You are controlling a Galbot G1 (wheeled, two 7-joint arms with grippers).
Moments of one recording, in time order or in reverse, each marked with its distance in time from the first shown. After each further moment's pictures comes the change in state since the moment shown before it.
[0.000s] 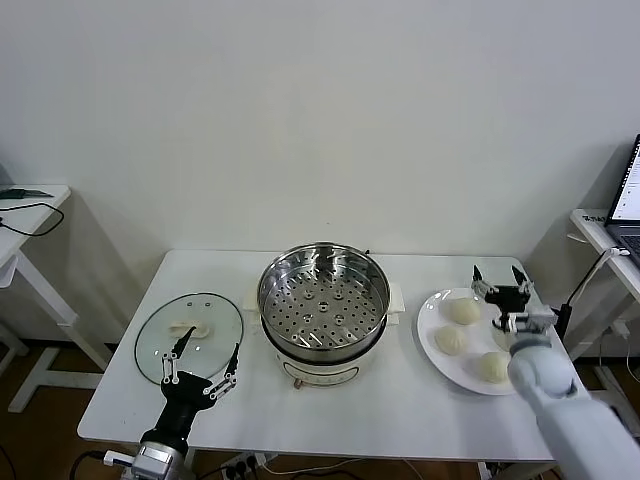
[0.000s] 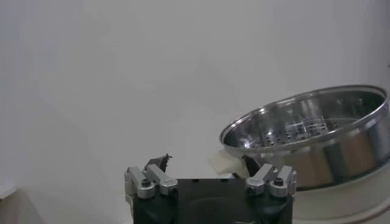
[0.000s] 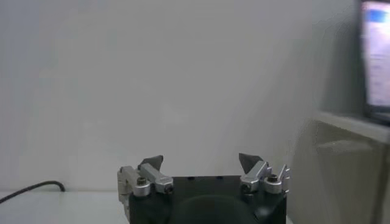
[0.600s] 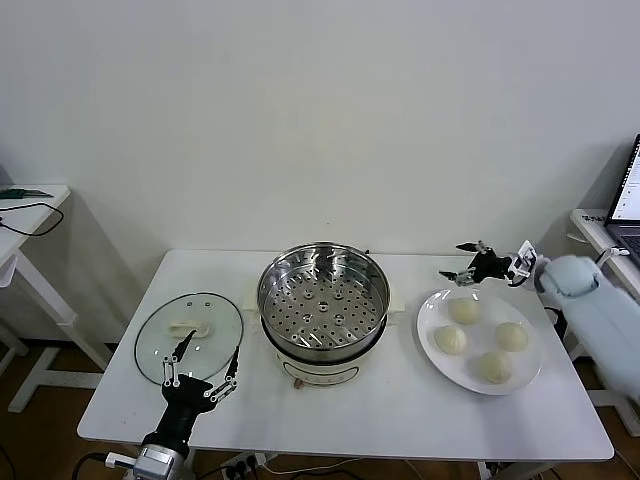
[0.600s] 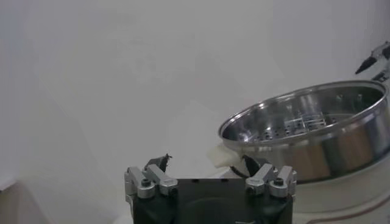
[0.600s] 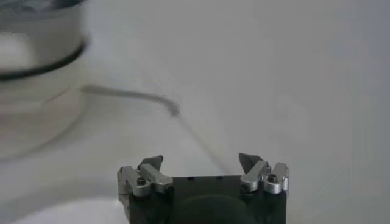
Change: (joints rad) left arm 0.018 -0.017 -0.011 0.007 0.002 -0.005 -0.004; right arm 0.467 0.002 -0.453 -0.303 -0.543 0.132 -0.822
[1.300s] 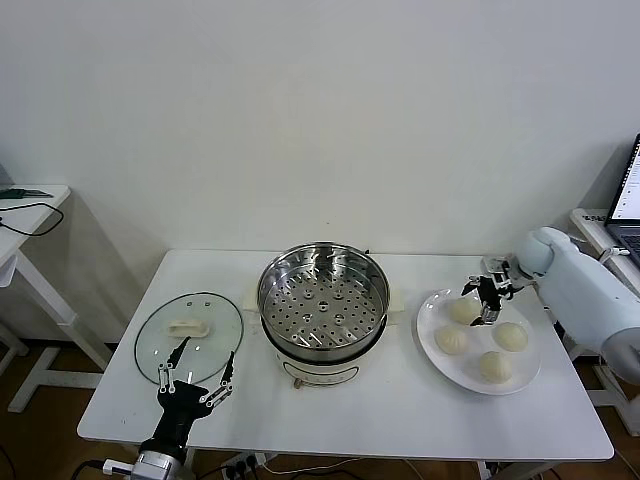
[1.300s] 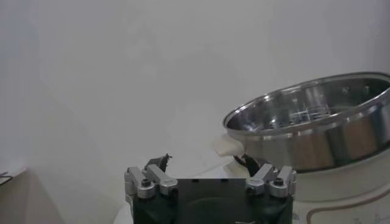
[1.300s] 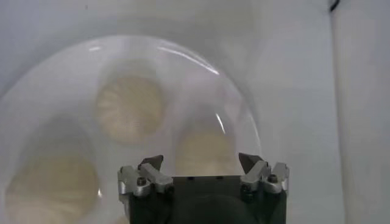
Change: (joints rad) left arm 0.012 -0.014 -0.009 0.022 0.000 -0.013 -0.014; right arm 0.090 0.175 -0.094 -0.219 -0.400 0.064 -0.073
